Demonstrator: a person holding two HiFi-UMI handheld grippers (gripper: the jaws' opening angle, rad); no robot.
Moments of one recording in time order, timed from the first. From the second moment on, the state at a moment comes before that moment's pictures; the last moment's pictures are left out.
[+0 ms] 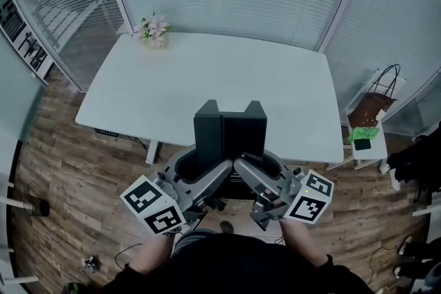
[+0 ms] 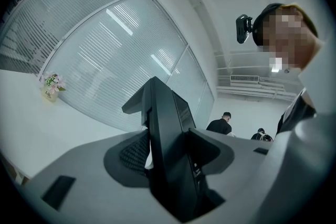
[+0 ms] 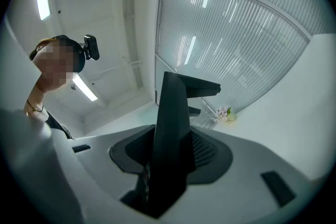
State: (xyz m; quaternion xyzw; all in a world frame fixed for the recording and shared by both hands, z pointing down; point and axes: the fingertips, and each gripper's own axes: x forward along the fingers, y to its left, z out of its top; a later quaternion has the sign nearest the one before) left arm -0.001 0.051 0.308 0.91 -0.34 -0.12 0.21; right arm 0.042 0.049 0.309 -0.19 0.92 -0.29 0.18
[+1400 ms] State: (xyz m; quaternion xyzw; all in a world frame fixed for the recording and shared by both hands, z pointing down) left arm -0.041 -0.157 0.303 0.93 -0.30 -0.10 0.22; right arm 0.001 -0.155 0.305 -0.24 0.91 -0.28 0.19
